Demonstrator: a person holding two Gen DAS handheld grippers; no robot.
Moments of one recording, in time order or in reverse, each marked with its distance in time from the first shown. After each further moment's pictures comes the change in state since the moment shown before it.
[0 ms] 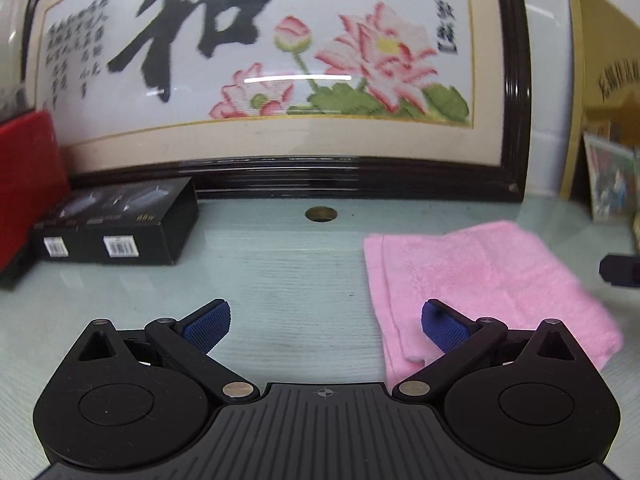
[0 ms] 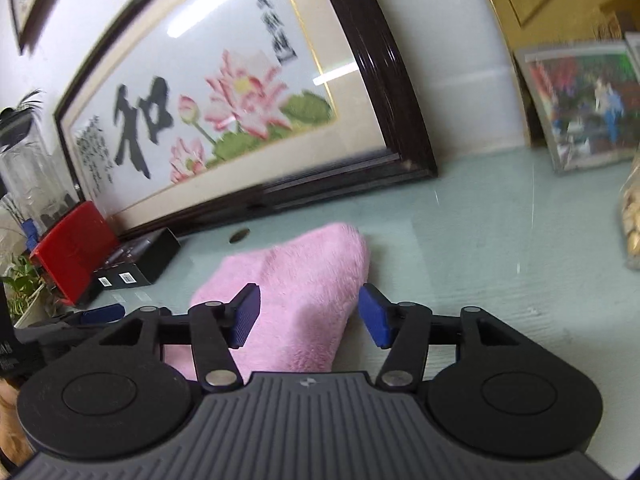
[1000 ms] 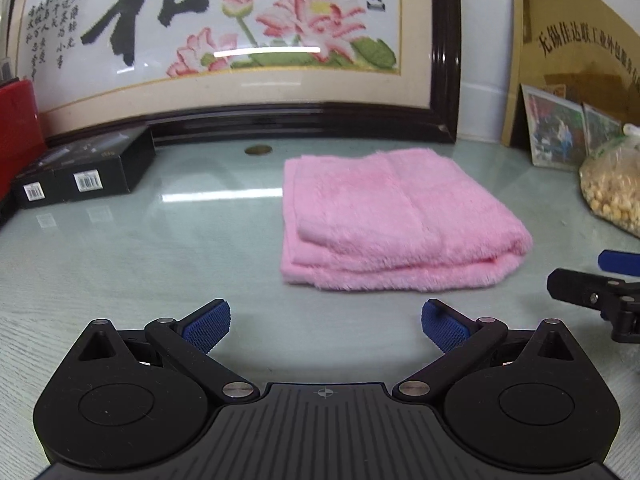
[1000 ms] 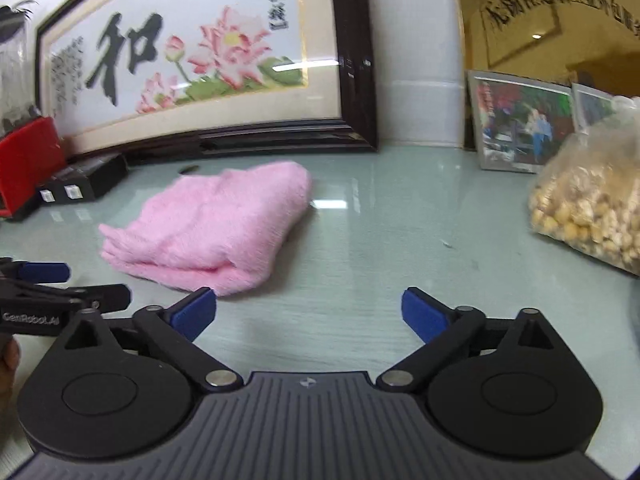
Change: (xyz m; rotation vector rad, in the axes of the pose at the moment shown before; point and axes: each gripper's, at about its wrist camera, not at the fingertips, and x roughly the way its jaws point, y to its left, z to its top) left arm -0.029 -0.057 -0.052 0.079 0.121 -0.055; right arm -0.038 0.018 -0.056 -0.163 0.071 -0.296
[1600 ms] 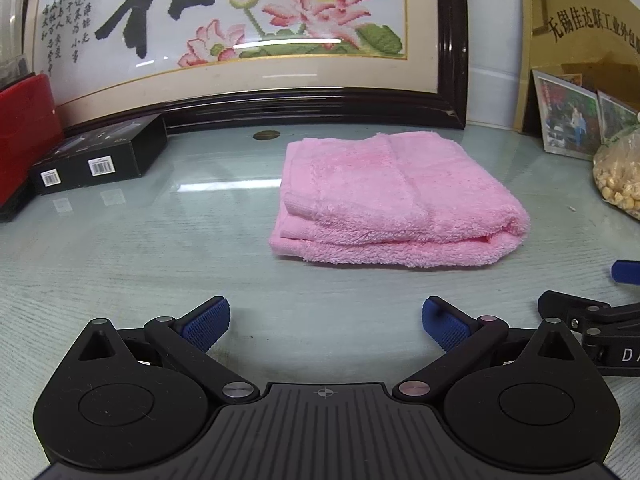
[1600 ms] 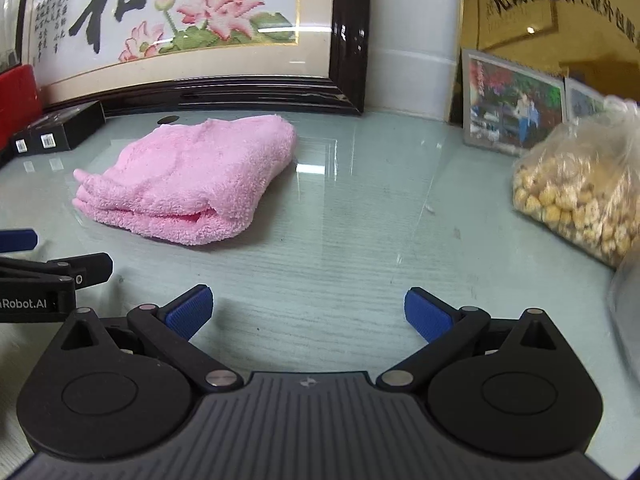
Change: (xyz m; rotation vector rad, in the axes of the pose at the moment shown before) left arm -0.007 -0.020 -0.008 -0.031 0.009 0.091; right arm 0.004 0.012 -0.008 -0.062 0.094 -0.067
